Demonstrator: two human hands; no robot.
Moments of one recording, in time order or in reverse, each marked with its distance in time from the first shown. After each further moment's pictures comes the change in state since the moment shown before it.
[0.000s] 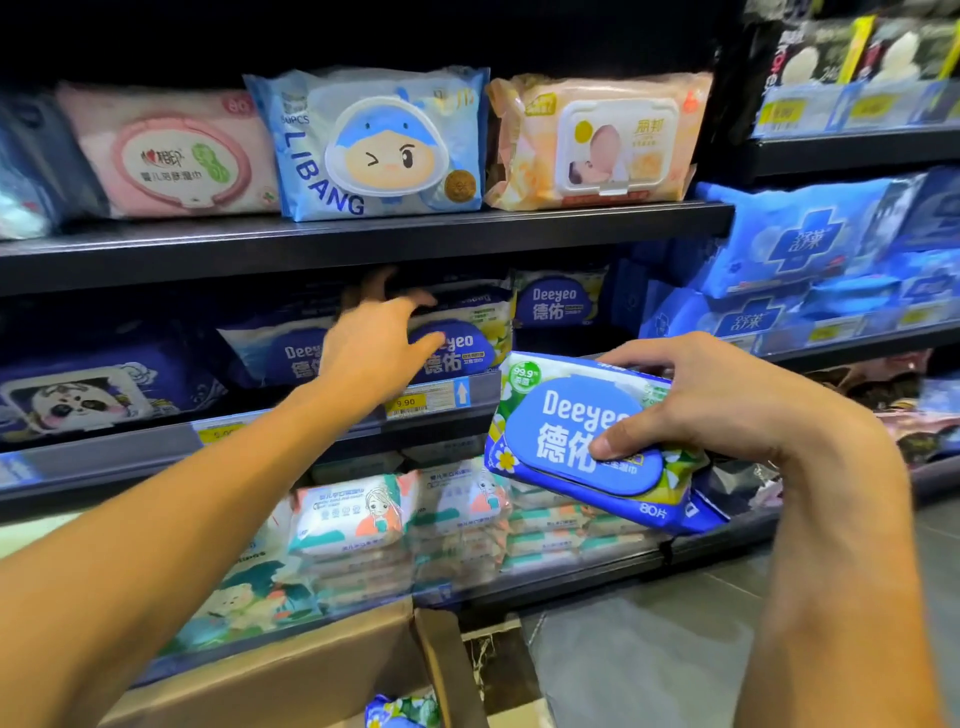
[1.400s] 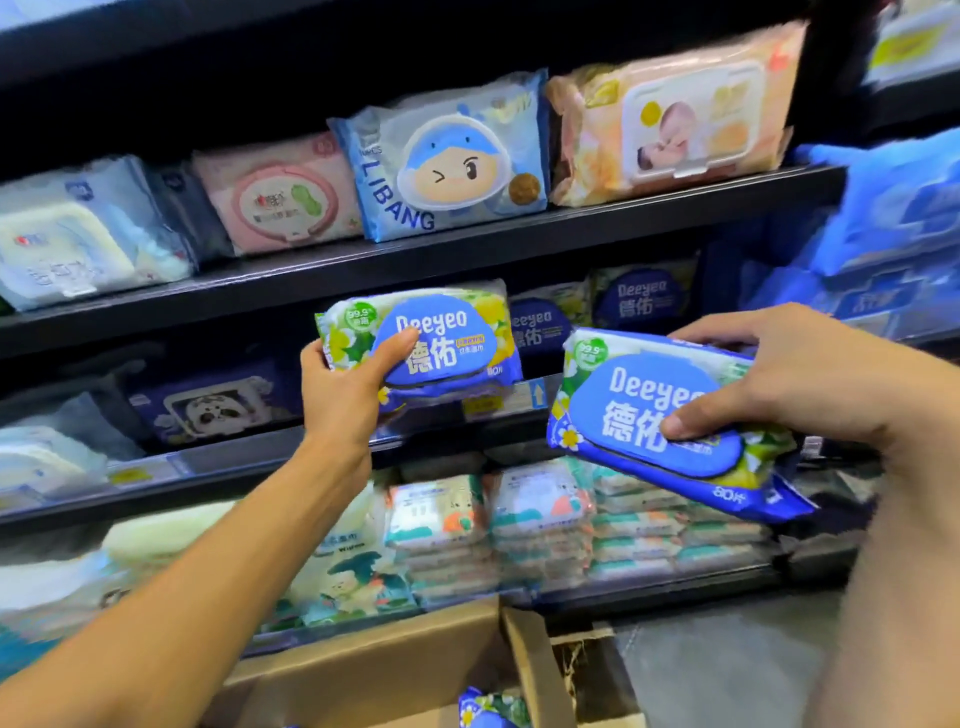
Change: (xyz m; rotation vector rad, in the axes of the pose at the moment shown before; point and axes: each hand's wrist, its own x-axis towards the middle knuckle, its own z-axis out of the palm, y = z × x) left_hand -0.069 -0.039 -0.034 -1.229 0.367 -0.583; right_hand 0.009 -0.003 0.000 0.057 0.027 -0.077
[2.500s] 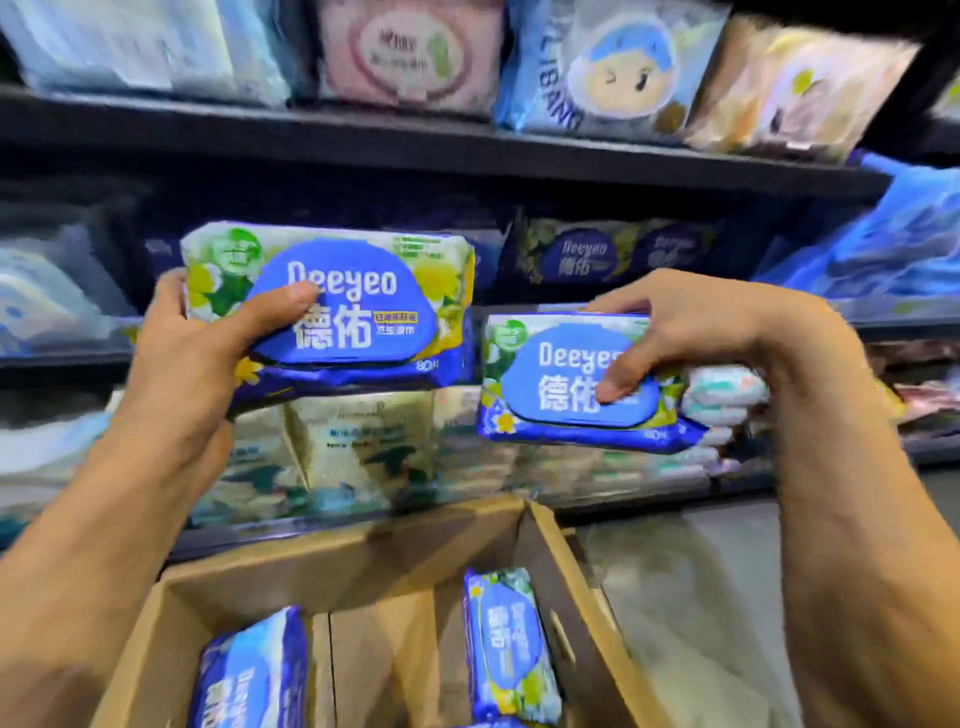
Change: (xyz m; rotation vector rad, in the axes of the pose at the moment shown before) left_hand -0.006 0.021 -0.214 -0.114 -0.125 -0.033; right_hand 0.021 -0.116 0.118 -0.183 -0.401 0.041
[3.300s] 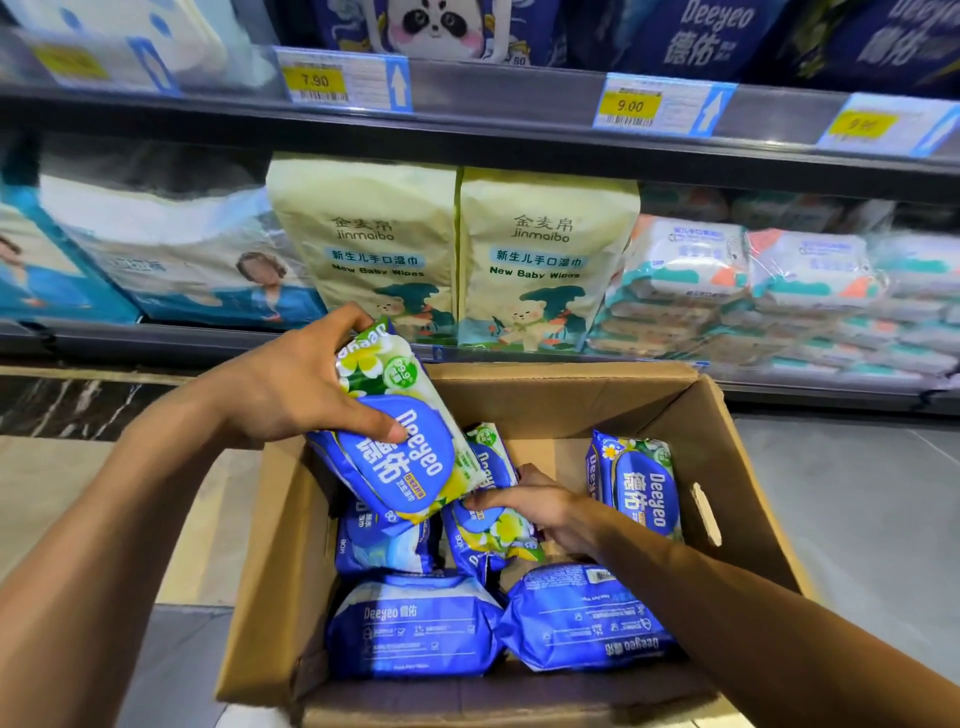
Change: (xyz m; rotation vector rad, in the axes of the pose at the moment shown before) left_hand -0.029 -0.109 -0.167 0.798 -0.577 -0.466; right_hand 0.114 0.087 0.434 0.550 -0.394 0.552
